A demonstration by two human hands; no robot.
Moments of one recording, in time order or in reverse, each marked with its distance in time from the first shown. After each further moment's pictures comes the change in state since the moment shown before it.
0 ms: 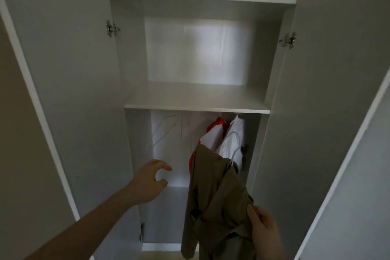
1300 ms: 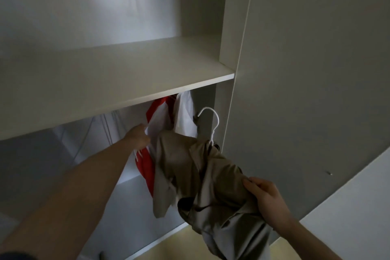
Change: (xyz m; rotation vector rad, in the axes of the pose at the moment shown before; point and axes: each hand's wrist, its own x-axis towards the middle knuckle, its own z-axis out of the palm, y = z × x) left_hand 0.462 -0.067 0.161 0.222 -0.395 -0.066; right_hand 0.195 -0.001 0.010 0.009 0.095 0.027
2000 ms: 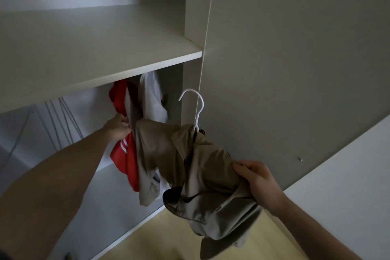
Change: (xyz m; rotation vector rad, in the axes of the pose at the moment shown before) left_hand 0.071 0.022 0.068 -0.199 -0.142 -0.013; right_hand 0.019 -0.001 -0.051 -0.071 0.059 0.037
